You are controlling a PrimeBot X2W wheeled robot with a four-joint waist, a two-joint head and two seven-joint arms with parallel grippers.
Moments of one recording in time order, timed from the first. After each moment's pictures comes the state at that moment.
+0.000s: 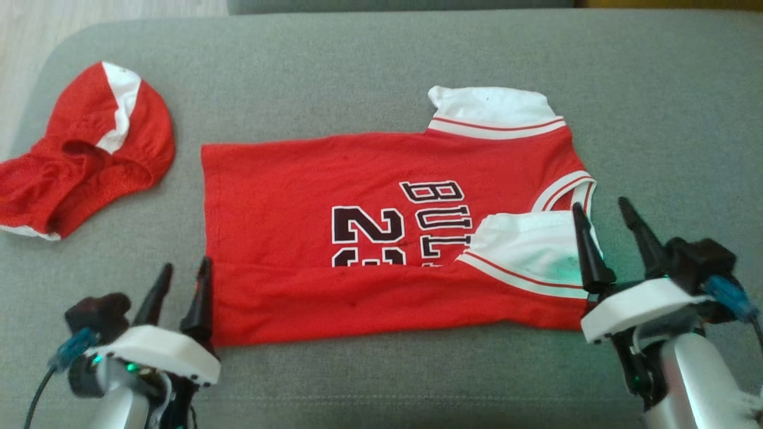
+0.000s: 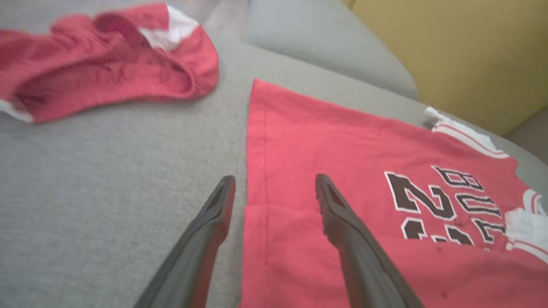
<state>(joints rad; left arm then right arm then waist) -0.09 0.21 -0.20 0.33 -0.55 -0.04 -0.15 -0.14 -0.10 0.07 0.22 0.21 0.13 -0.04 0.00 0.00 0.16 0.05</state>
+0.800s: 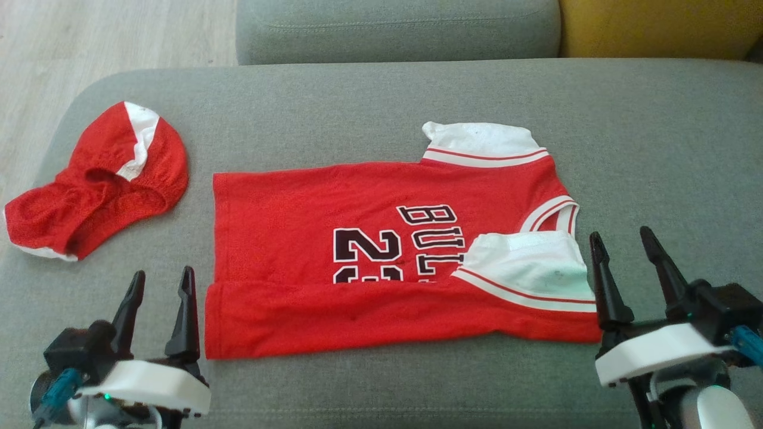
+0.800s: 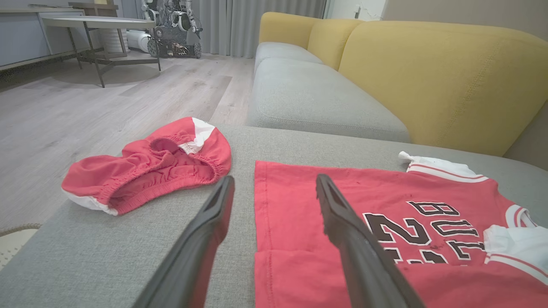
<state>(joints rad) 0.11 0.27 -0.18 -0.03 -0.40 0.13 -0.16 0.08 -0.05 0.00 -0.08 0.12 0.13 0.03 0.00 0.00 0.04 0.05</state>
